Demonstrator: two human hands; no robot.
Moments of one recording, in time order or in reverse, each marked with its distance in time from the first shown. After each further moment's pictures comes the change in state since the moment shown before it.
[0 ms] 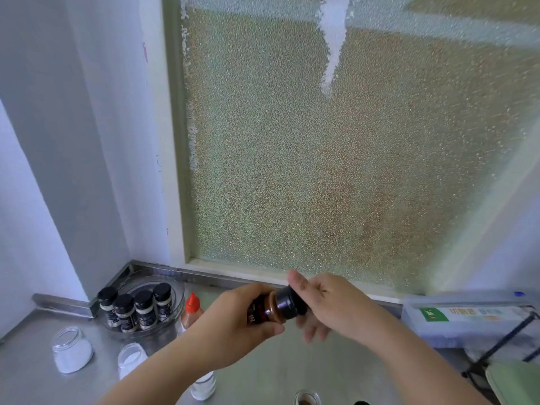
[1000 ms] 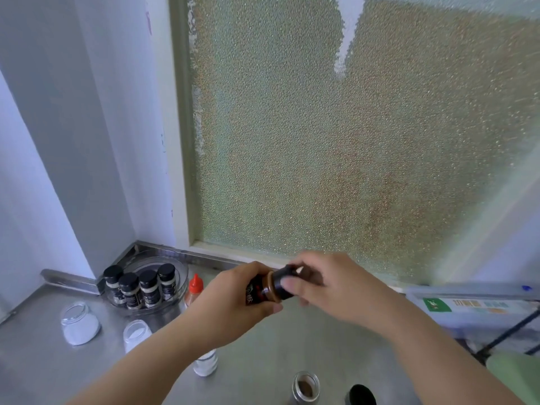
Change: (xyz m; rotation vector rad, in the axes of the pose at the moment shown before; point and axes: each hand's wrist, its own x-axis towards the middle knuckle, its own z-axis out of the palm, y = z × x) left_hand -0.002 -0.002 0.000 -0.001 0.041 -0.109; right_hand 0.003 0.002 -0.004 -0.157 0.024 -0.254
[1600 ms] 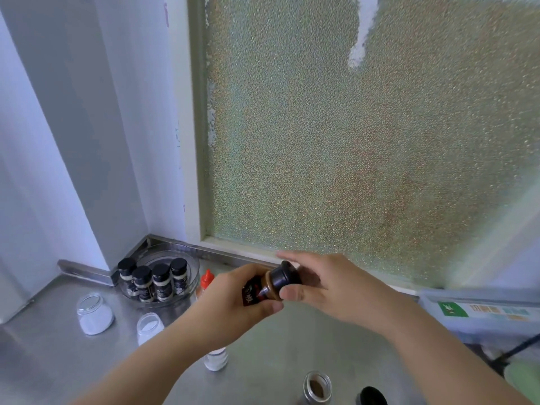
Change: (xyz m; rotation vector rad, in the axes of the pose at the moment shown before) left_hand -0.011 -0.011 -0.010 -0.105 0.033 -0.044; right_hand 0.018 -0.008 0.012 -0.037 -0.080 -0.042
